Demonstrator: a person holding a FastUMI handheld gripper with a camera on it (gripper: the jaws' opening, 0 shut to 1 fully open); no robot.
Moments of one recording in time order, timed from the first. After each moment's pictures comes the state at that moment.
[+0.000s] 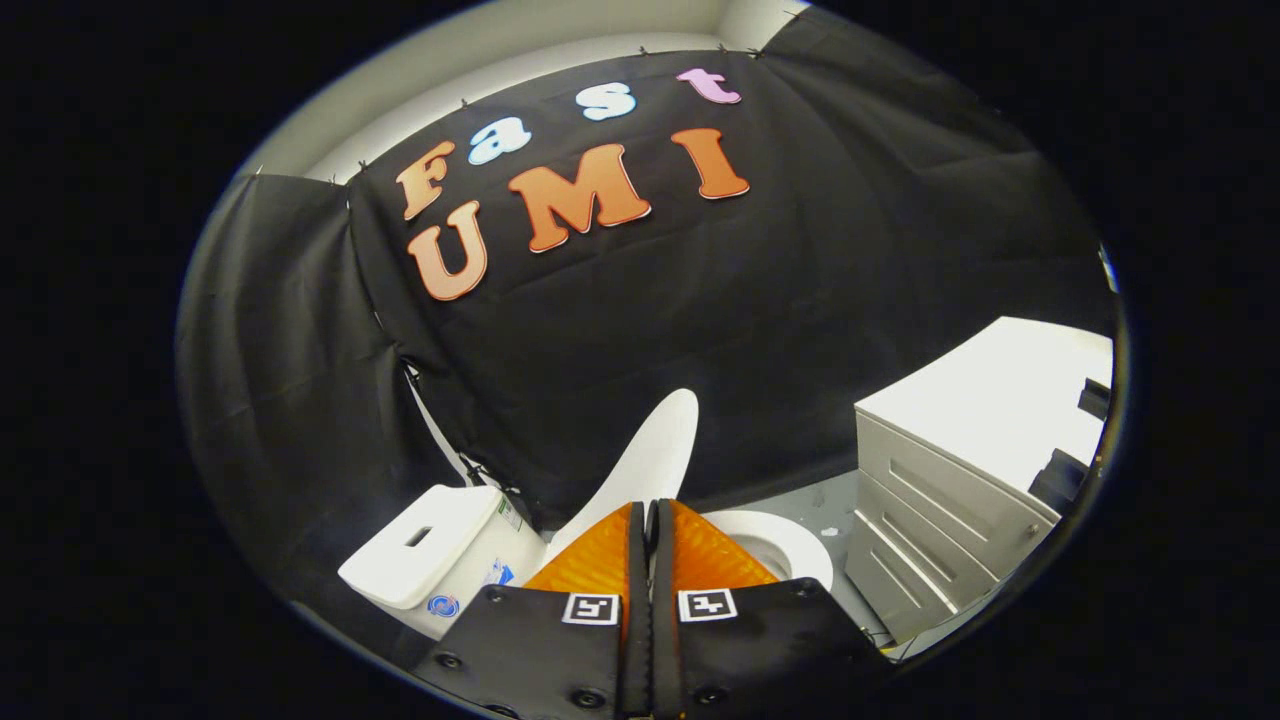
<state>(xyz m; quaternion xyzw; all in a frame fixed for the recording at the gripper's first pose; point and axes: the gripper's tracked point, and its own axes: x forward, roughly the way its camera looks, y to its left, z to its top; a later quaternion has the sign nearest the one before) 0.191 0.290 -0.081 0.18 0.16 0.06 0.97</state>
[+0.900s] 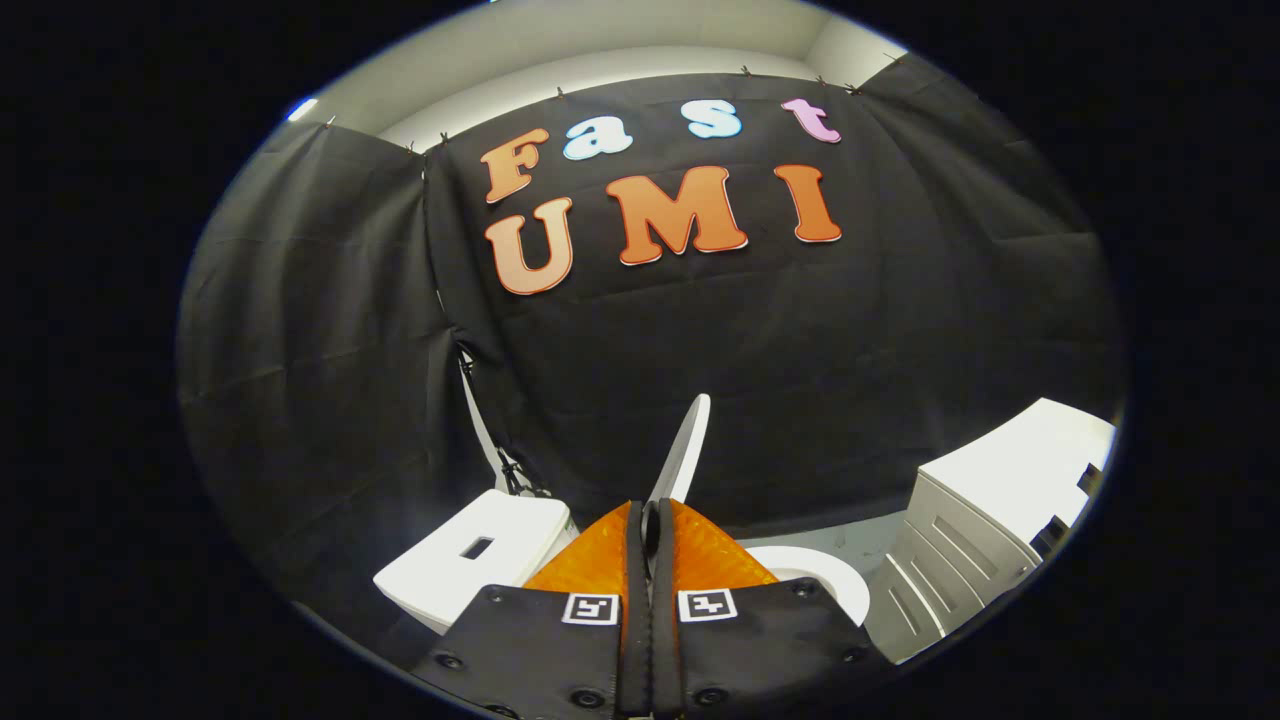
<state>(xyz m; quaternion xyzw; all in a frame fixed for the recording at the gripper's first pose) 0.198 0.426 0.008 0.10 0.13 0.12 0.98</state>
